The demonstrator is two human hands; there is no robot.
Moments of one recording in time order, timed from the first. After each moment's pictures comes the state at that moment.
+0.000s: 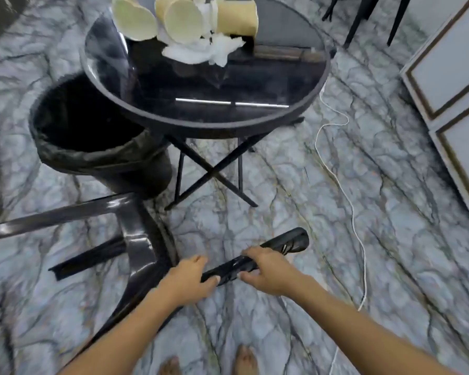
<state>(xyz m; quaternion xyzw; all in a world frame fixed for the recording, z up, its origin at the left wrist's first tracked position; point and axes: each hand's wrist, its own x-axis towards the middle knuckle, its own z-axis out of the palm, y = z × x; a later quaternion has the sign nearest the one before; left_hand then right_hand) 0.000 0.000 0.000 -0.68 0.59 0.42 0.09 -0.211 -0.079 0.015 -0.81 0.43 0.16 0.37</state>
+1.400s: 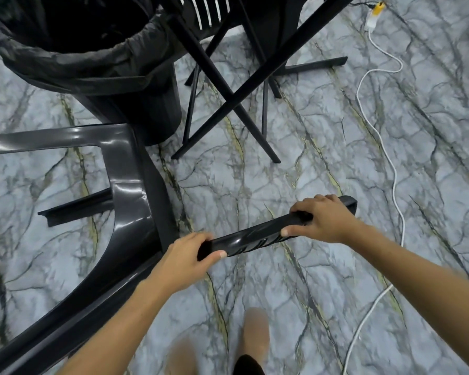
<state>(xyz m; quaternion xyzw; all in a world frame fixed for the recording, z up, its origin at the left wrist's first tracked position) 0.014 0.067 -0.149 -0.72 0.55 0.42 -0.09 -0.276 -0.131 -0.142 -0.87 0.40 0.14 0.24</state>
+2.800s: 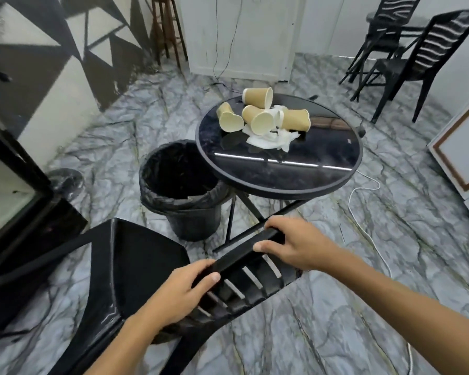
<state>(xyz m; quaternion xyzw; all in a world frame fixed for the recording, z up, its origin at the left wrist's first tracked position) 0.130 0.096 0.197 -0.69 0.57 0.38 -0.26 -0.097 -0.080 0.253 -0.90 0.32 -0.07 0.29</state>
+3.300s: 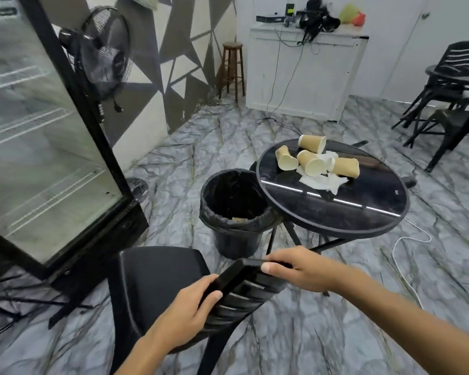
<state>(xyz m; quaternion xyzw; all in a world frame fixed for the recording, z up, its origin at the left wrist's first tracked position) 0.168 0.220 0.284 -0.72 0.54 0.29 -0.33 -0.024 -0.006 0.350 -0.92 0.15 0.06 0.36</state>
